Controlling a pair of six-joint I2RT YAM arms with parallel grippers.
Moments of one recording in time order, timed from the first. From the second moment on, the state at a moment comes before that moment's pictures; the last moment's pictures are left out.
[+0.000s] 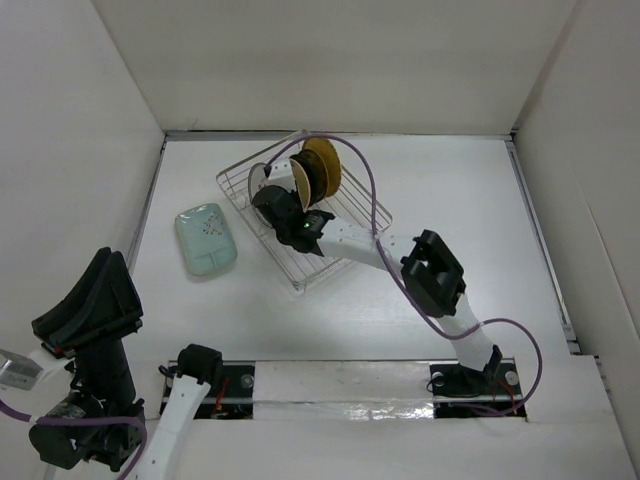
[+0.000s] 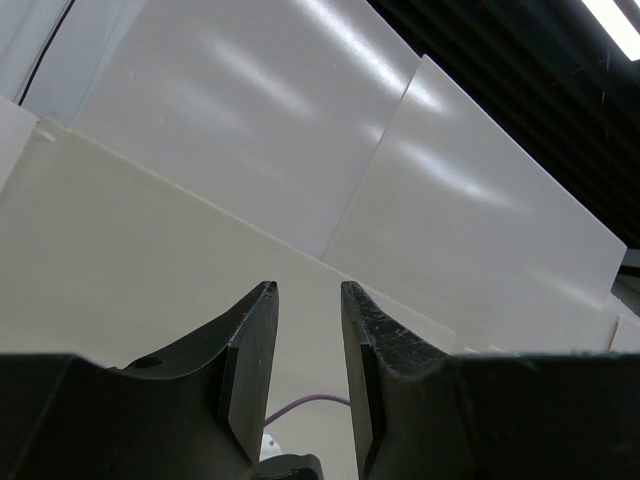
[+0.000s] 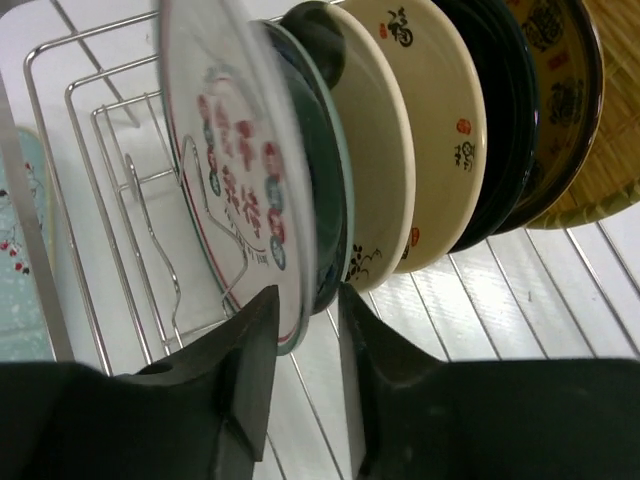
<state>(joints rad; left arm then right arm) -0.30 0.03 0.86 0.05 -0.23 -0.41 1.00 2.20 1.87 -0.20 0.75 0.33</state>
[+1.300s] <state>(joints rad) -0.29 0.05 0.86 0.05 -0.20 -0.43 1.10 2.58 2.31 -0.23 0.38 0.44</state>
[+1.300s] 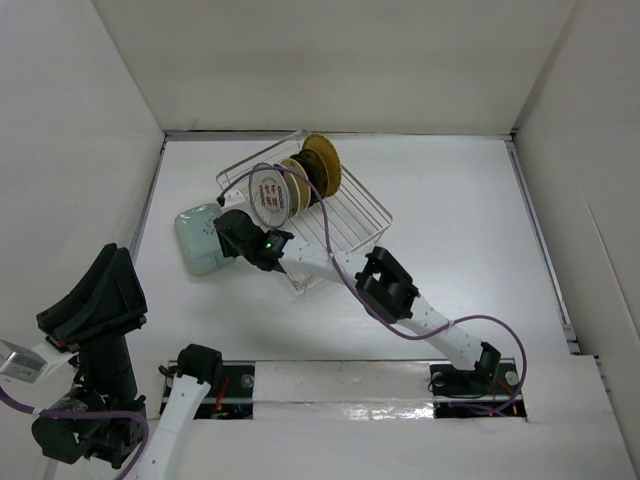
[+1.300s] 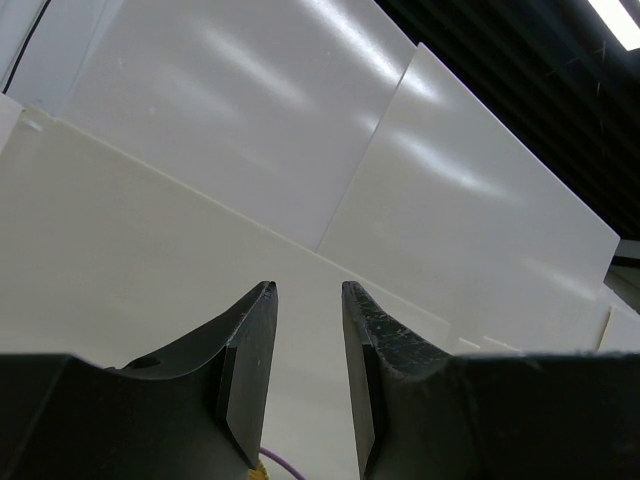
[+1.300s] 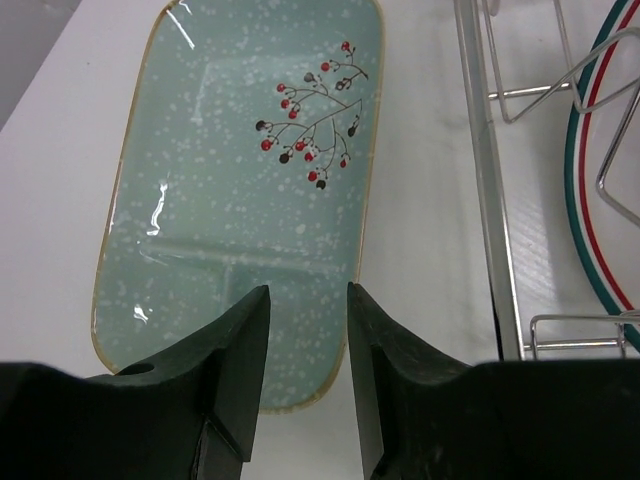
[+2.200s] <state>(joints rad) -0.29 0.05 0.86 0.05 -0.20 -0.43 1.20 2.40 1.87 -0.02 0.41 0.58</state>
